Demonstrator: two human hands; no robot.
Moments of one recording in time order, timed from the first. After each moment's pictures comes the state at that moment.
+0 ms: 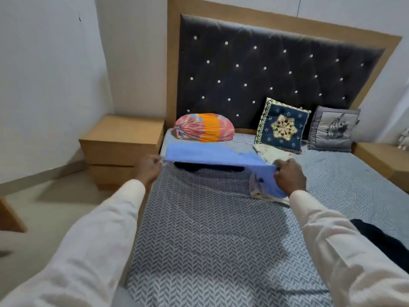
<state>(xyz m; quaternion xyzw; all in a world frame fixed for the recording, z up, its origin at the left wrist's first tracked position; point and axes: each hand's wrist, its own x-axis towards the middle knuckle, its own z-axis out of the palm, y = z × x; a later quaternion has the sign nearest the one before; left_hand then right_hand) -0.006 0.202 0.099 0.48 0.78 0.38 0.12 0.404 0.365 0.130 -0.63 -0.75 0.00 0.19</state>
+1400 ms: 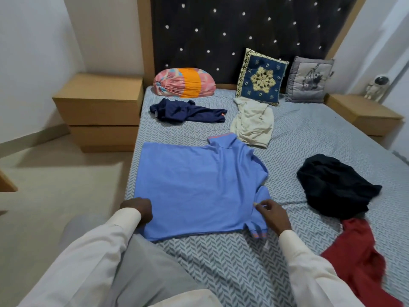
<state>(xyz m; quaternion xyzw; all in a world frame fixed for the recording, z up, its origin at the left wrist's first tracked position) 0.132 0.006 -0.039 0.54 0.79 -0.23 0.20 0.546 0.135 -0.094 -0.70 -0.65 0.27 0.15</state>
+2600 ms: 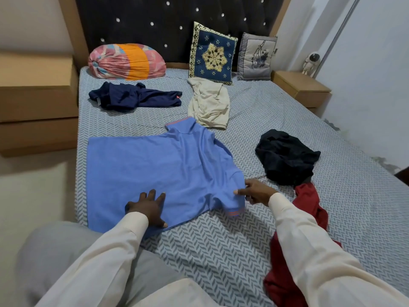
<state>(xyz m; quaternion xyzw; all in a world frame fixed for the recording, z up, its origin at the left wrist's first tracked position) 0.219 0.061 -0.086 0.68 0.67 -0.20 0.23 0.591 0.149 -0.043 -0.64 -0.52 0.55 0.13</state>
